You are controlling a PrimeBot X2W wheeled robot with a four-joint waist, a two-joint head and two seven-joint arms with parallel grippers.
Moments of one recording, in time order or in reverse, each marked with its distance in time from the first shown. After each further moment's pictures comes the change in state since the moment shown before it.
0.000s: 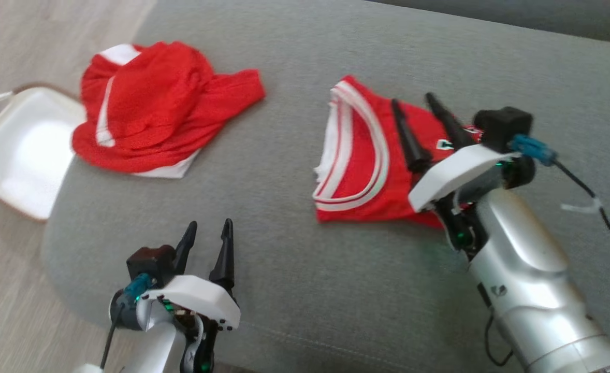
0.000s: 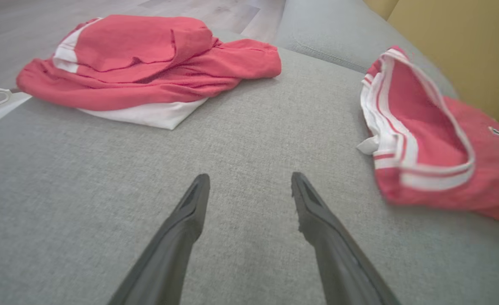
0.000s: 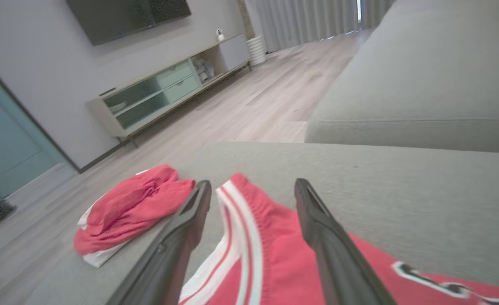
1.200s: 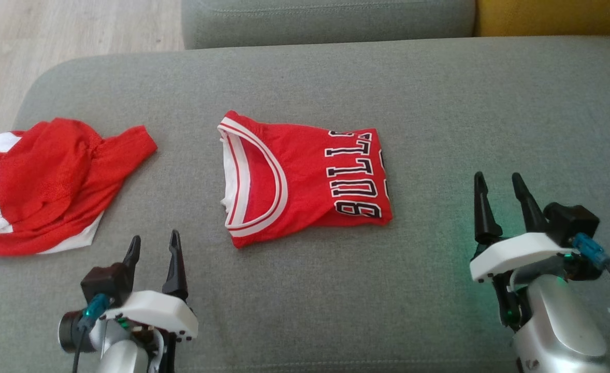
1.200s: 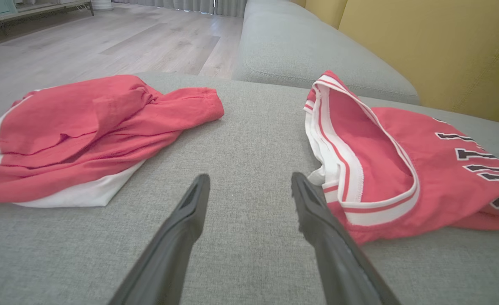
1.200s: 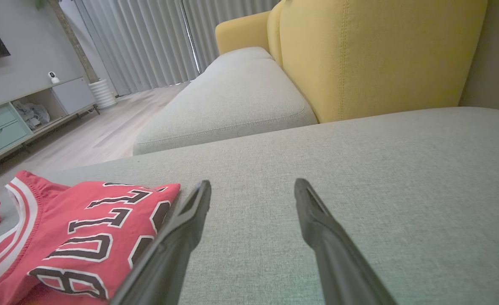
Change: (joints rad) left arm 0.086 0.000 0.214 -0.050 0.167 0.008 0.000; right arm 0.301 0.013 -0.370 -0.044 -0.265 0.000 -0.153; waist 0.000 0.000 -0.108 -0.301
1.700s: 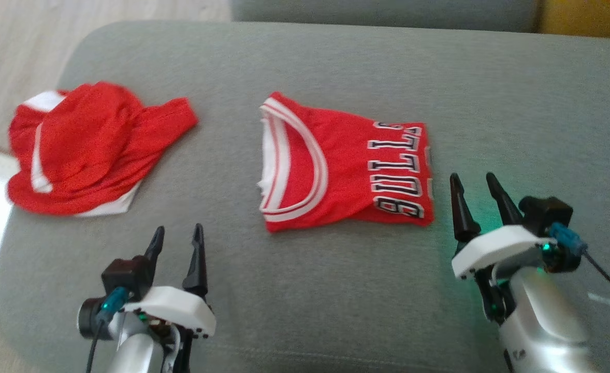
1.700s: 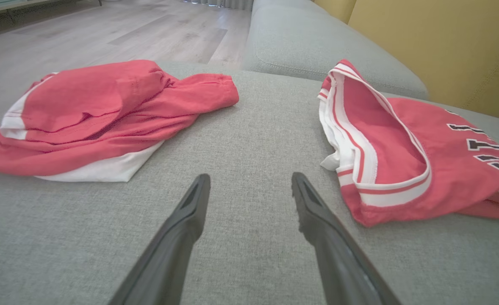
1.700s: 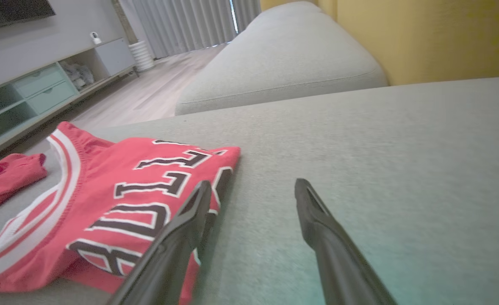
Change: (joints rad) left arm -0.013 0.000 -0.065 -0.020 -0.009 -0.018 0.000; right arm -0.051 0.001 0.088 0.090 0.038 0.000 0.011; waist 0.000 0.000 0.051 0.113
